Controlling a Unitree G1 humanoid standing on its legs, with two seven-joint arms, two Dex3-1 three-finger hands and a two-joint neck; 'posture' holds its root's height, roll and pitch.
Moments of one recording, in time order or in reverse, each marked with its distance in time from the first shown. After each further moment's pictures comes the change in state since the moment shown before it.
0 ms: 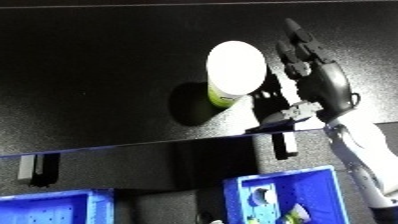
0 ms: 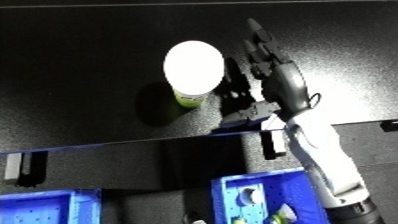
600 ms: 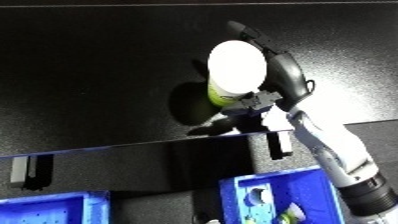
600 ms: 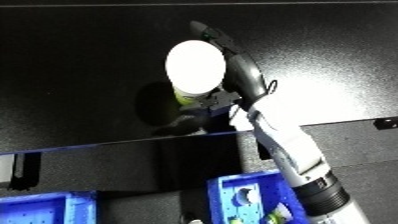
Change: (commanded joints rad) left arm -0.005 -0.014 -0.016 -0.012 0.011 0.022 0.003; right arm -0.111 0.069 0.086 -0.003 0.015 0.062 0.005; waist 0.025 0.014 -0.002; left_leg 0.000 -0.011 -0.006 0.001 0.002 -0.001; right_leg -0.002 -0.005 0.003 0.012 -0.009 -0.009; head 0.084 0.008
